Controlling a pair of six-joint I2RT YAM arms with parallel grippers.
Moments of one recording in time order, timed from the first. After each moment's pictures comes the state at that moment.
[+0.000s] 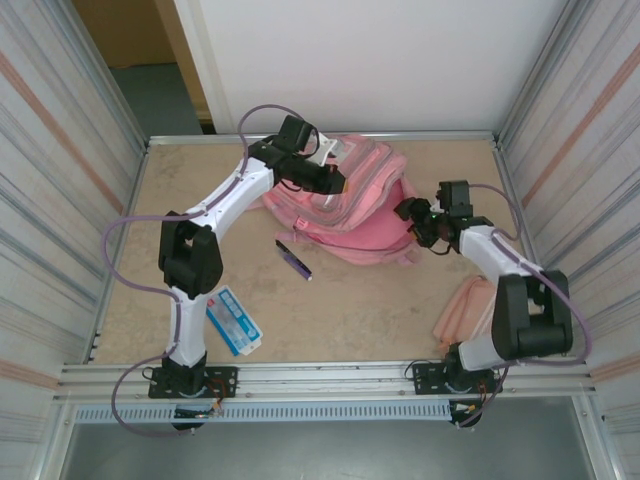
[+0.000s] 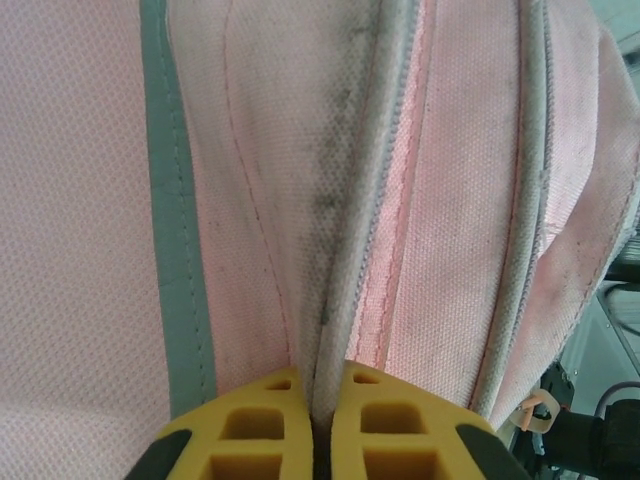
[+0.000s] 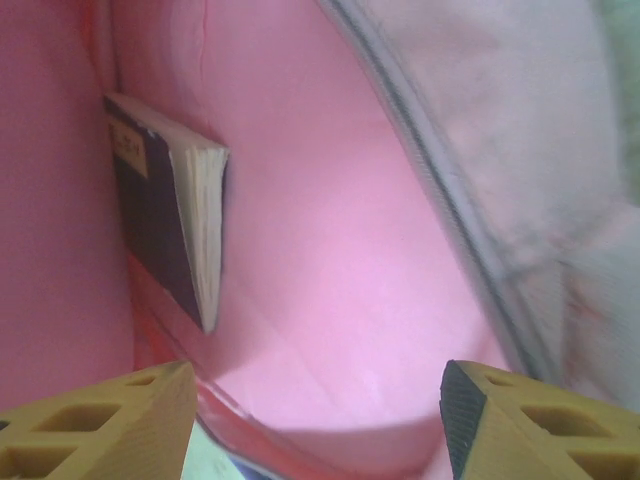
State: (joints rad) left arm -0.52 2.07 1.95 -0.76 0.63 -0.18; right arm 0.09 1.41 0.87 -0.29 -0.37 0.93
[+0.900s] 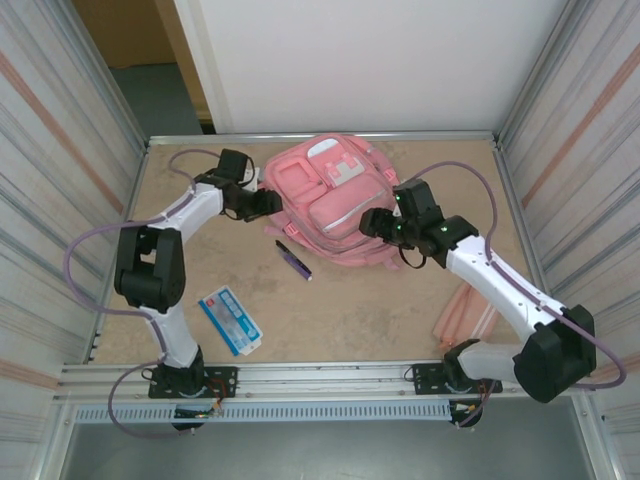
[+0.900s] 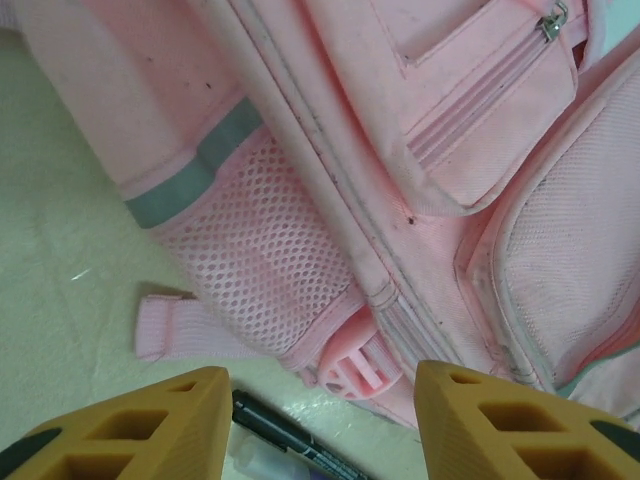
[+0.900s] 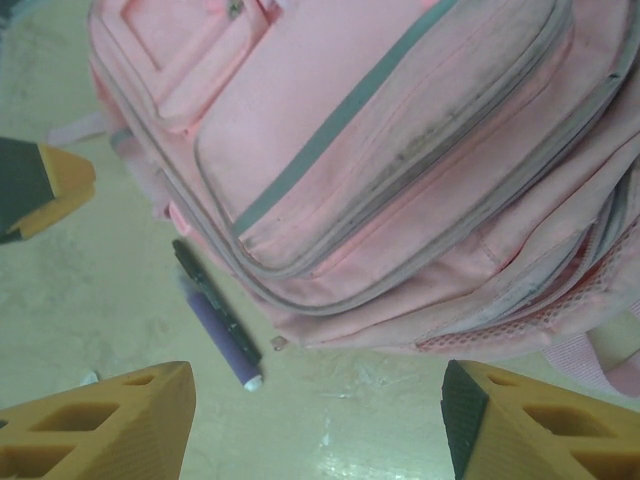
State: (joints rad) left arm -0.25 1.85 1.36 -0.56 0.40 -0.39; right arm 0.51 1.26 1.02 -0.57 -0.07 0.71
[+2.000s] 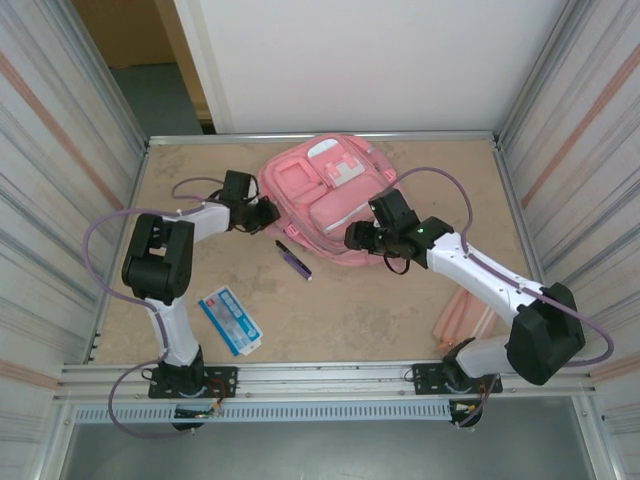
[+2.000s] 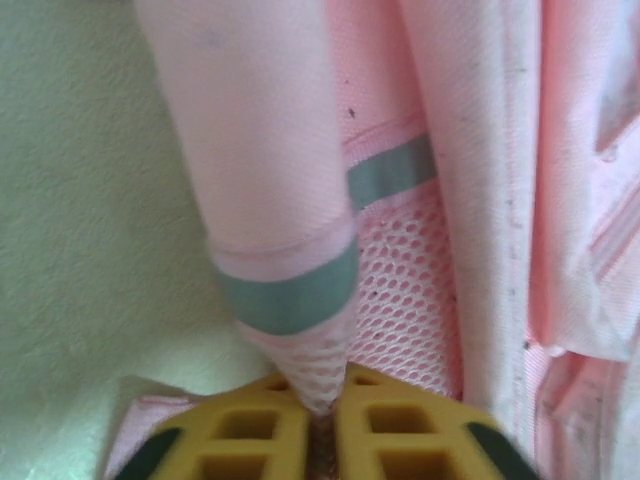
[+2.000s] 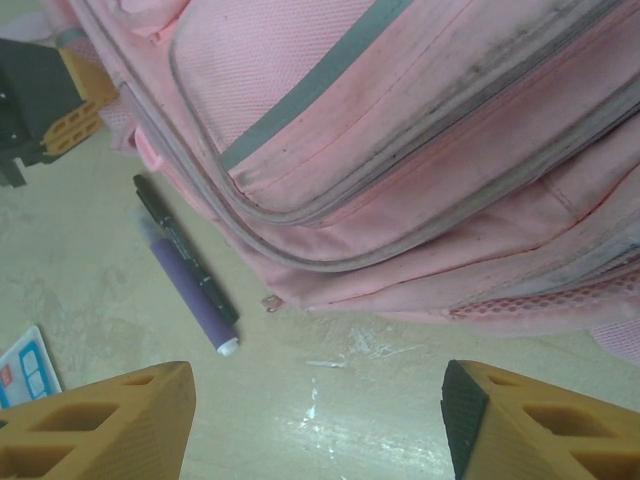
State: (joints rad) left arm -0.25 1.91 1.14 -0.15 0.37 -0.69; right arm 0.63 1.36 1.02 -0.57 -0.02 0.70
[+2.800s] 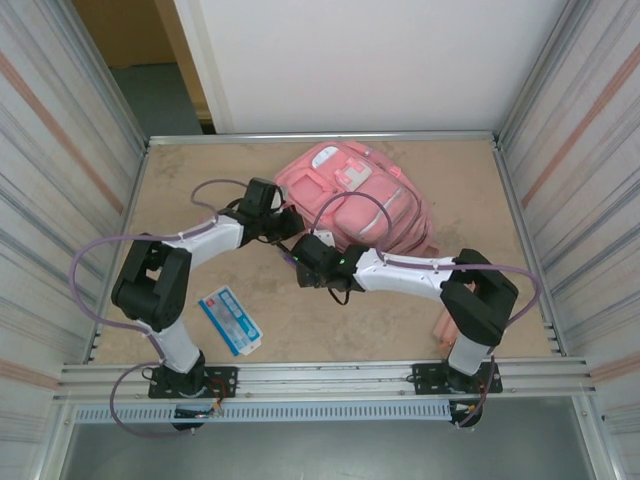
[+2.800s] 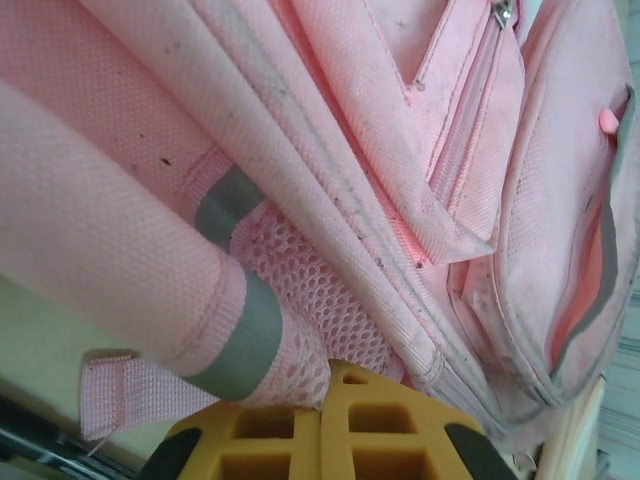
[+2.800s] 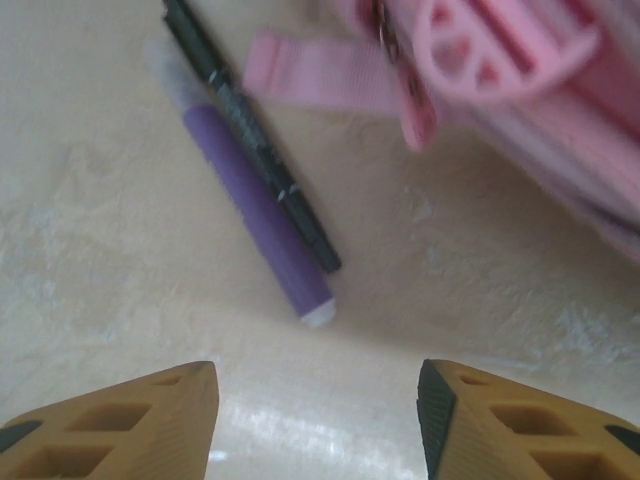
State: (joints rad) left arm -0.45 1.73 1.06 -0.16 0.39 -0.76; right arm 1.03 1.72 1.13 -0.46 0.29 0.81
